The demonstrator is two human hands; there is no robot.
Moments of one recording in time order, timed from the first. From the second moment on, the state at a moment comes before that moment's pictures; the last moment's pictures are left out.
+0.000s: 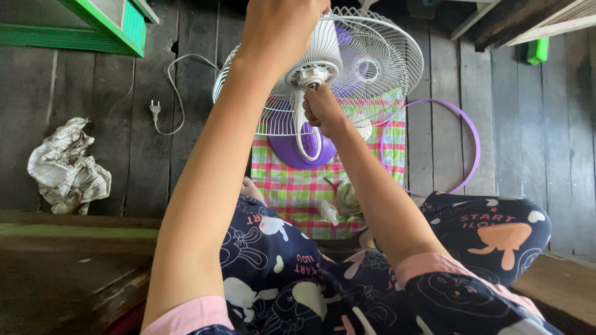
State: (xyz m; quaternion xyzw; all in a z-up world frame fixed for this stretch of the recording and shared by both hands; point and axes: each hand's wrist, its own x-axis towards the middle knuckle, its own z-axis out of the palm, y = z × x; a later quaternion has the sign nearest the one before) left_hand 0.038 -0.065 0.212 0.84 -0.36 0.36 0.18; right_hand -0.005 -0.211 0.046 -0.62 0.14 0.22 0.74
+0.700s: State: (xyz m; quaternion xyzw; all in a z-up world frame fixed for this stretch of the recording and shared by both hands) left_hand 0.072 -0.069 0.207 0.88 -0.36 0.13 0.27; right_hand -0.021 -0.202 0.082 -0.77 0.15 0.18 0.59
